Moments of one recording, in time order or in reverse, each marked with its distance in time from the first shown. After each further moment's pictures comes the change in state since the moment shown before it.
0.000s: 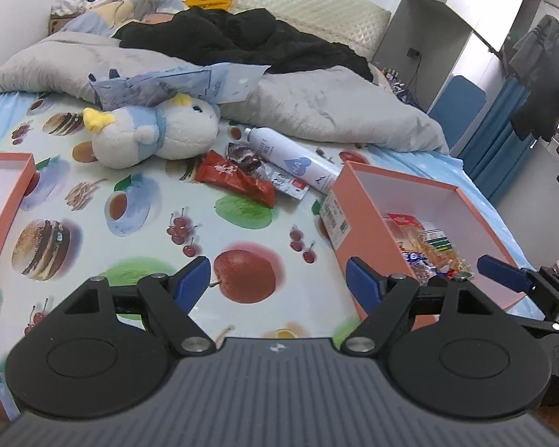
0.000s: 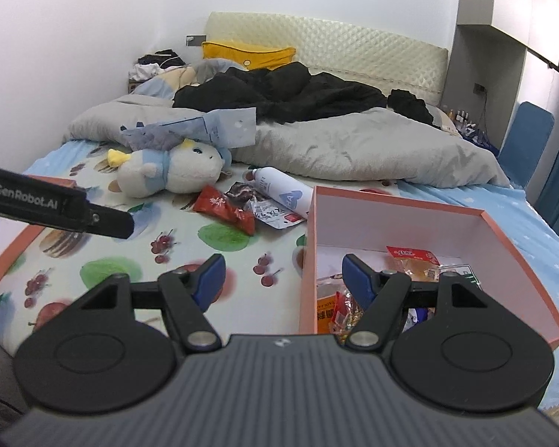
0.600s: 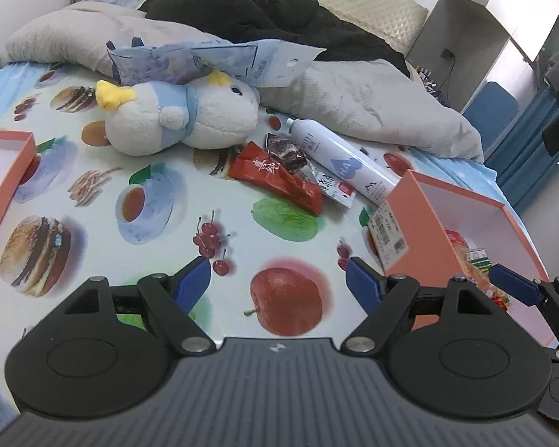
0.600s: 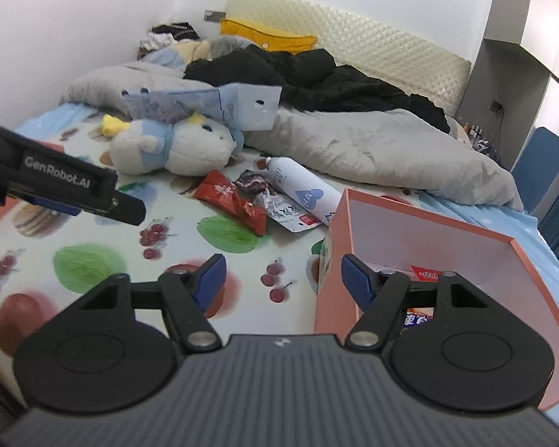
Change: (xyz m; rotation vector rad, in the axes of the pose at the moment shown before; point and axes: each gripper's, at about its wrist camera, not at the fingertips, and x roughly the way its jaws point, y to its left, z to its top) left arm 0.079 0.050 0.026 -0.080 0.040 0.049; right arm 0.075 0.034 0.009 -0.114 0.051 -0.026
